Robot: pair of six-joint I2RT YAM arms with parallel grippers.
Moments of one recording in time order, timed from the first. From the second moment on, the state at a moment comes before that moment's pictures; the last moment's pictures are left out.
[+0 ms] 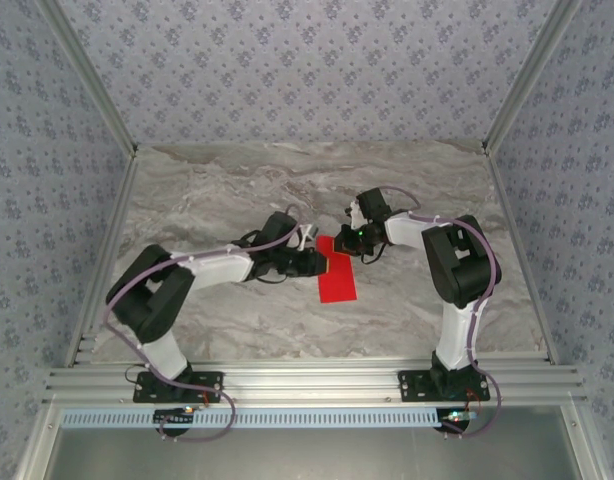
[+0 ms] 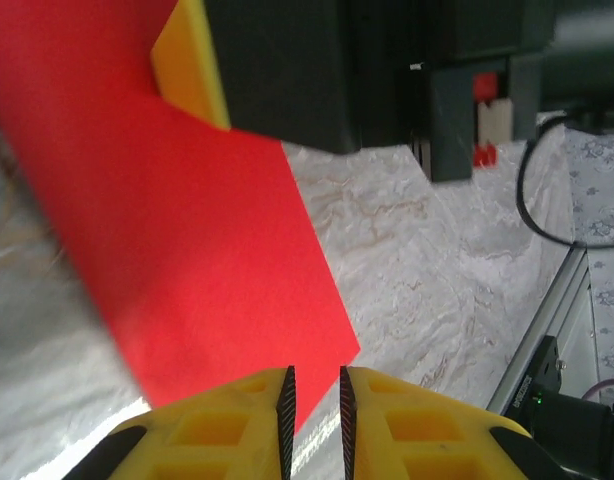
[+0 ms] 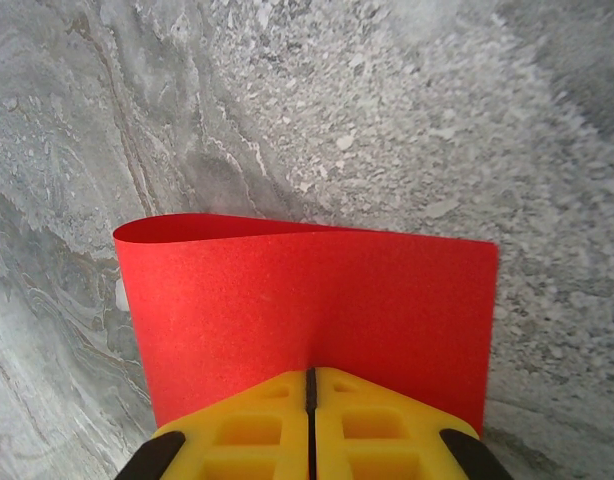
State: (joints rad) left arm -0.73 1.76 0.95 0.02 0.51 -0.69; right arm 0.39 1.94 1.11 -0.29 -0.48 0.46
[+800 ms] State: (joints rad) left arm -0.76 1.94 1.03 0.01 0.47 -0.70; right arm 0.40 1.62 1.04 -0.36 -0.39 0.40
